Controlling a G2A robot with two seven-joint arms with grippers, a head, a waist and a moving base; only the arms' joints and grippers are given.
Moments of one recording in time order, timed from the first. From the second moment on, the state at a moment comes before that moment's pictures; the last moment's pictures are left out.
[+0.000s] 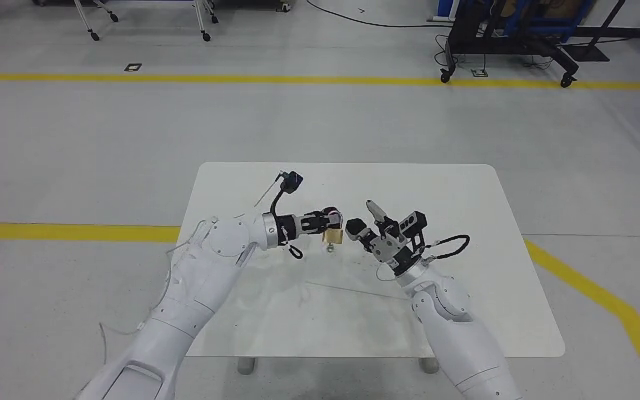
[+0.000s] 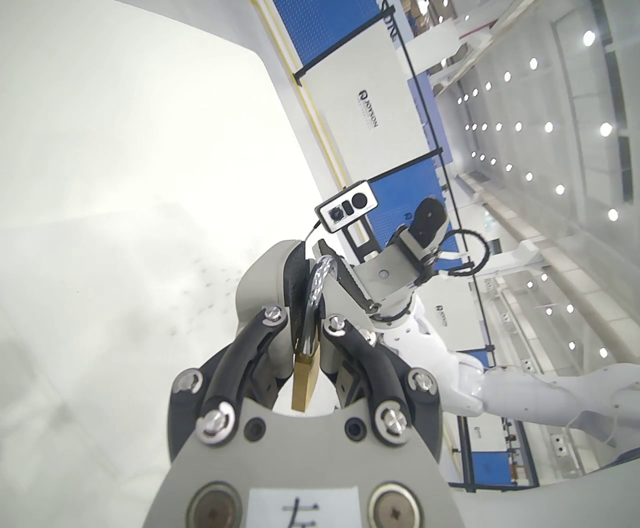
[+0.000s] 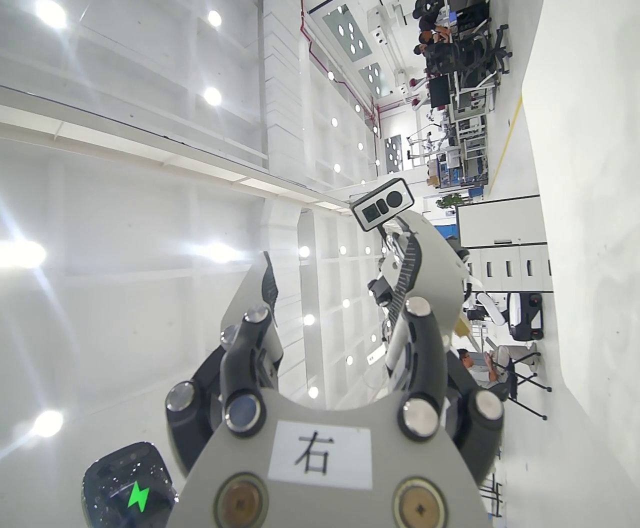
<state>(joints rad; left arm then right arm) 0.91 -1.32 -0.98 -1.12 0.01 -0.39 -0.88 -1.45 -1.36 1.29 -1.44 0.73 -0.18 0.59</state>
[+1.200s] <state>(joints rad) 0.89 -1.32 -0.94 -1.11 0.07 -0.37 -0.83 -1.44 -1.35 1.29 -1.42 0.74 -0.08 0.64</state>
